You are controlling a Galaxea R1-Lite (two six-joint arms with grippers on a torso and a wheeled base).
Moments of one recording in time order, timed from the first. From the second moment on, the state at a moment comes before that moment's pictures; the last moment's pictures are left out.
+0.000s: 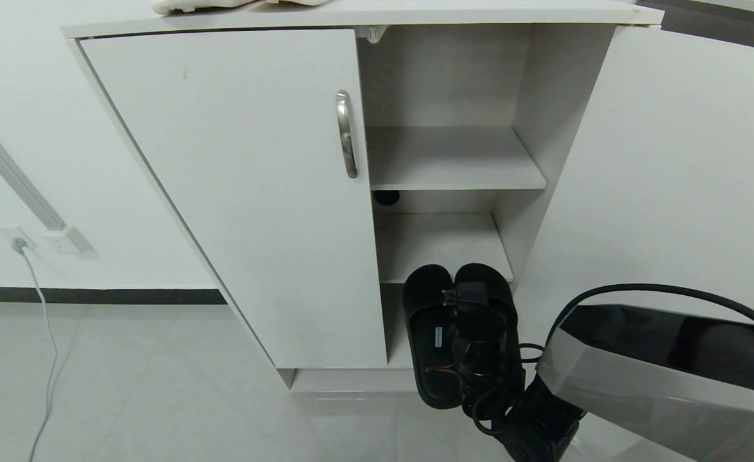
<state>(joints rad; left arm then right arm) 0.00 0.00 0.00 0.00 0.01 -0.01 0.77 2.42 -1.01 -1.35 -0.75 0.05</state>
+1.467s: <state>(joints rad) 0.00 0.00 0.00 0.00 0.01 -0.01 0.74 2.47 -1.09 -1.32 -0.75 0.05</state>
